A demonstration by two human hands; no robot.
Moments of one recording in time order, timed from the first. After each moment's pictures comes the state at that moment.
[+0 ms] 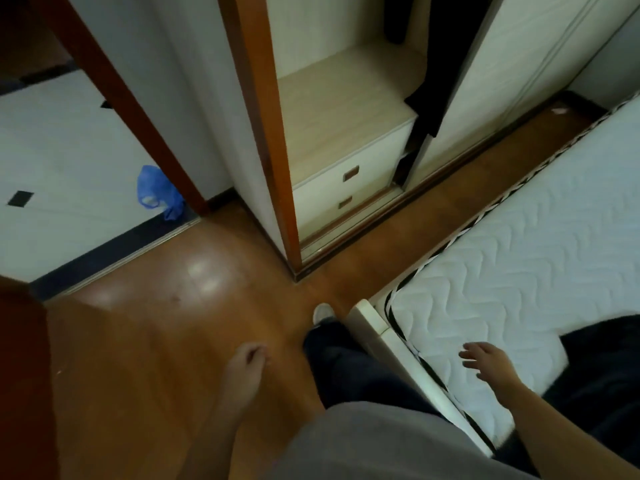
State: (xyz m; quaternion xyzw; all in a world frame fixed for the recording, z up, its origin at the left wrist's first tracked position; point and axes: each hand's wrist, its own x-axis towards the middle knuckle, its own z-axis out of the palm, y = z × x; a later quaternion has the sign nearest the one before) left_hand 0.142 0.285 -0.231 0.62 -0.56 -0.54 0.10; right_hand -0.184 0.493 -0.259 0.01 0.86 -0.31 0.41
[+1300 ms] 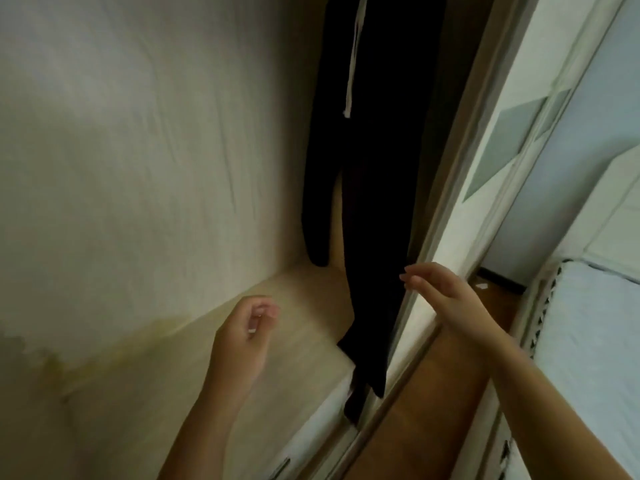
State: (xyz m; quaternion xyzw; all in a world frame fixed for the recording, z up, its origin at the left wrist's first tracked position) left_hand -0.372 -0.122 -0.001 0.33 -0.71 -0.49 0.37; right_hand -0.585 0.038 0.045 -0.41 0.77 -0.46 0.13
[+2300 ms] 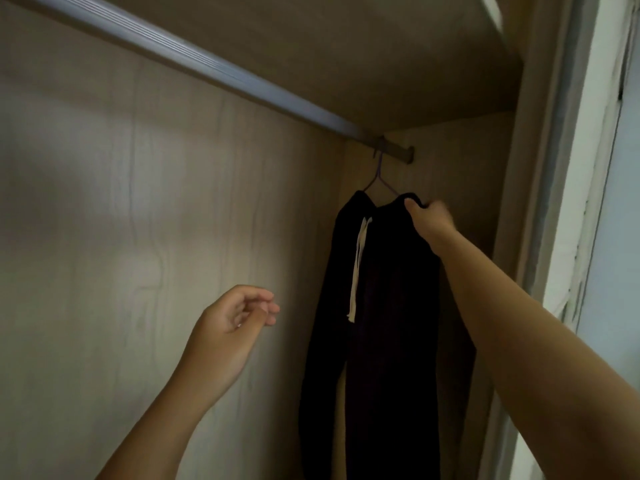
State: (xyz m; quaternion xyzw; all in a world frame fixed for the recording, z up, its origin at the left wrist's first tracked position) left_hand -0.506 -0.258 0.224 0.15 -0.71 -0.42 0.54; right_hand -0.777 -0.195 0.368 -0.32 0.76 -0.57 -0.04
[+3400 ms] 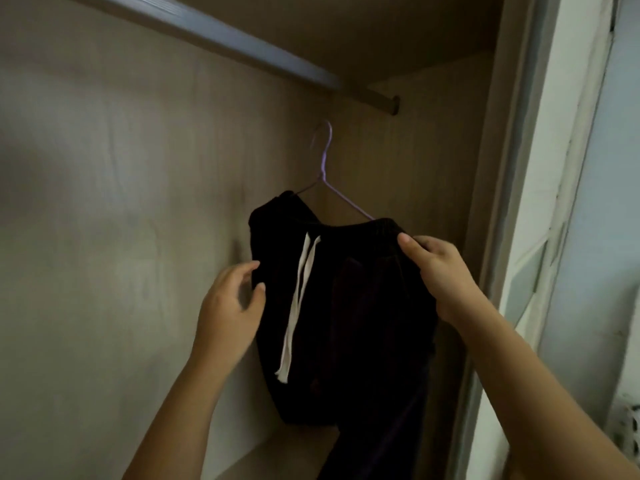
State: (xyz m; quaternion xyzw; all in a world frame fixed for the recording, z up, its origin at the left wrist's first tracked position) left_hand -0.508 -0.263 0.186 0.24 -0.76 -0.21 0.57; right_hand -0.689 -0.104 0.250 -0.40 0.63 -0.65 0.10
